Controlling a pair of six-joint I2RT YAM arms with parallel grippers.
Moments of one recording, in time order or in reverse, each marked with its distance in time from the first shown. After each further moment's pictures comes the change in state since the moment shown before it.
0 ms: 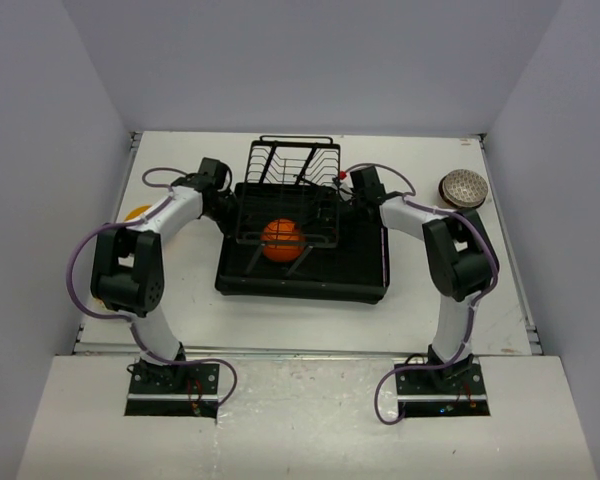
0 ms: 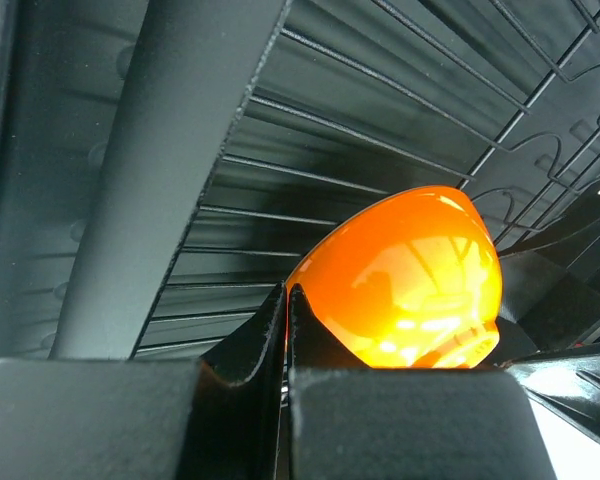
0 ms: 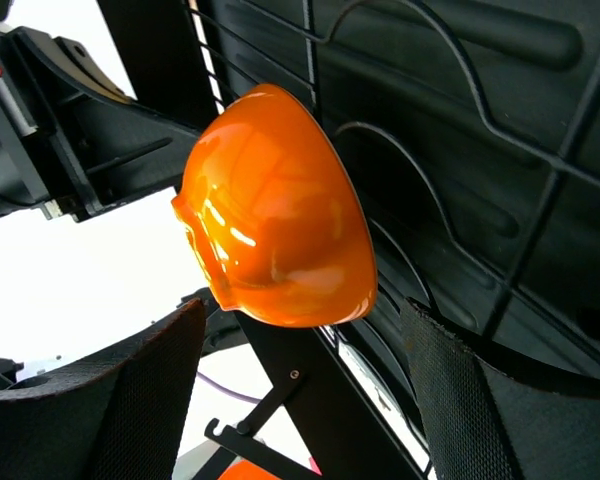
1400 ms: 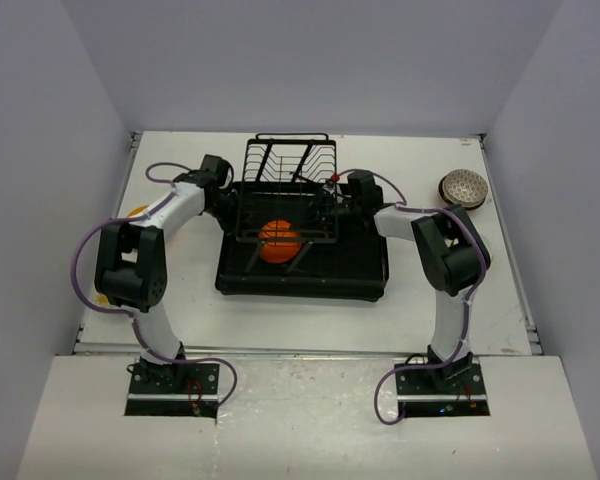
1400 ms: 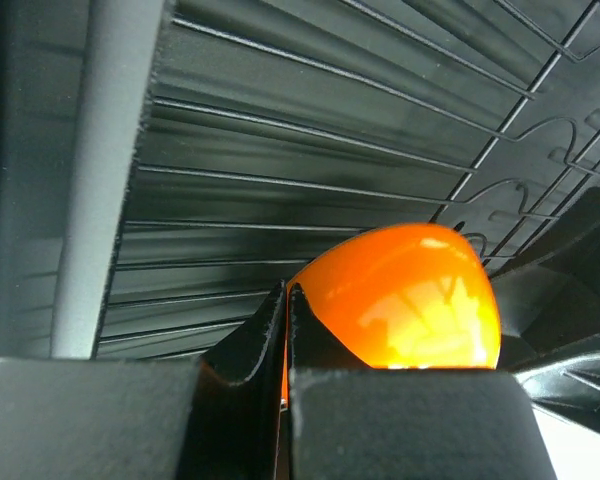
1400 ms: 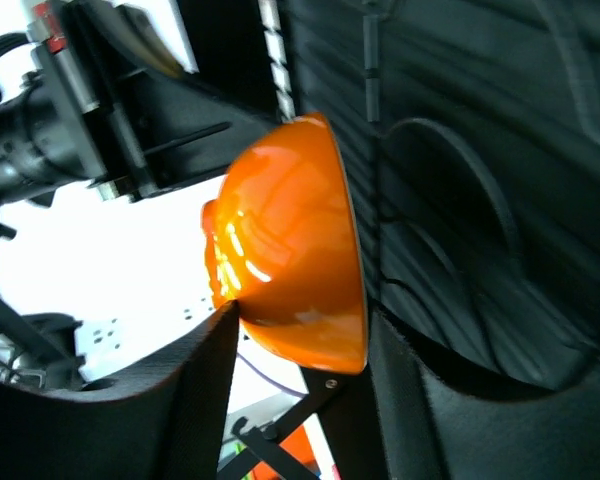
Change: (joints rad) left arm -0.002 0.040 0.048 -0.024 0.000 0.053; right arm 0.020 0.066 -0.061 0.333 -0.132 0.205
